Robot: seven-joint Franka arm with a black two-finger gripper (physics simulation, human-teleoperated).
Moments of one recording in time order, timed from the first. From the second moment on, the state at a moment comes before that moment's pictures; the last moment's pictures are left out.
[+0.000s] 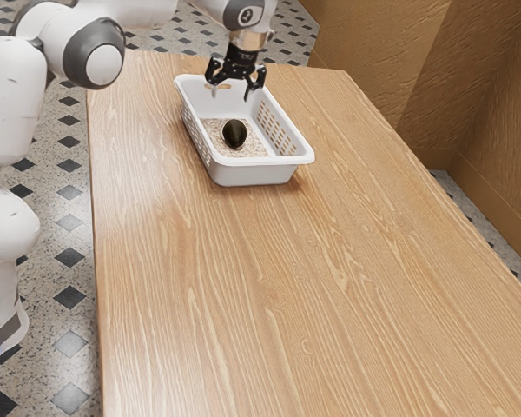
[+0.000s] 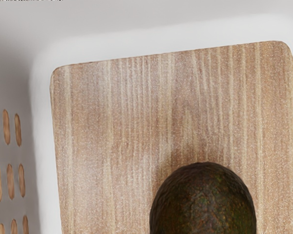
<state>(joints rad) 0.72 0.37 -0.17 -1.33 0.14 1.69 -1.01</state>
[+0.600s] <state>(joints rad) 0.73 0.46 -0.21 -1.32 0.14 1.71 -0.96</state>
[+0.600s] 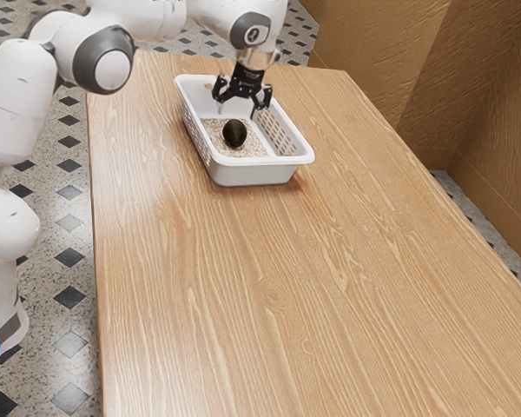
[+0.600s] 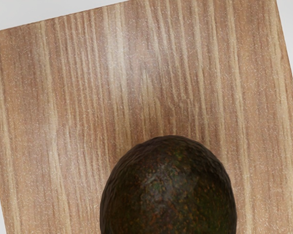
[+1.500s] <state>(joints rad) 0.78 0.56 -0.28 -1.32 0.13 1.77 -0.93</state>
